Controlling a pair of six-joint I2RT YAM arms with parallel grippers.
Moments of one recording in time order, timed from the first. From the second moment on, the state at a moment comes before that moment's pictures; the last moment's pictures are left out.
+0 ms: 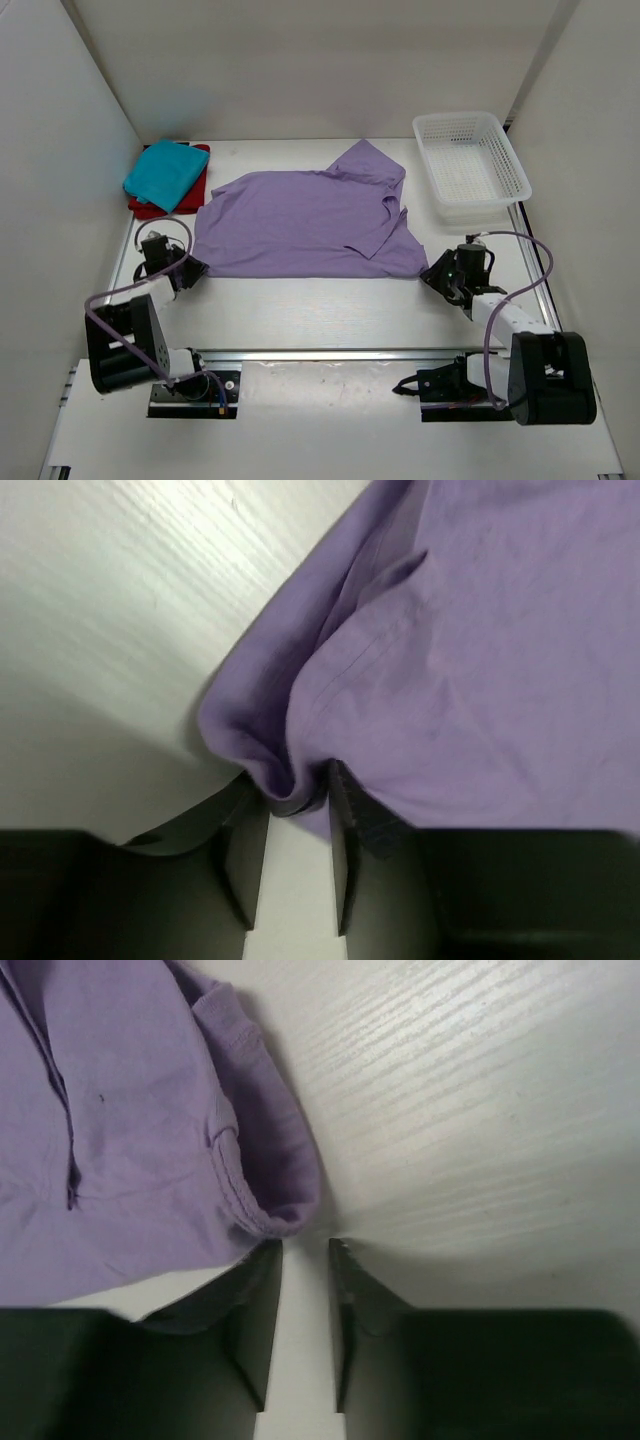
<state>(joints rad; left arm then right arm) 0.27 1.31 0.44 0.03 0.16 -0.70 0.01 1.12 0.32 0.03 -0.12 0.64</state>
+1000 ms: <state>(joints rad) 0.30 1.07 0.41 -0.23 0.12 -0.56 0.05 0.87 0.29 -0.16 -0.12 0.62</state>
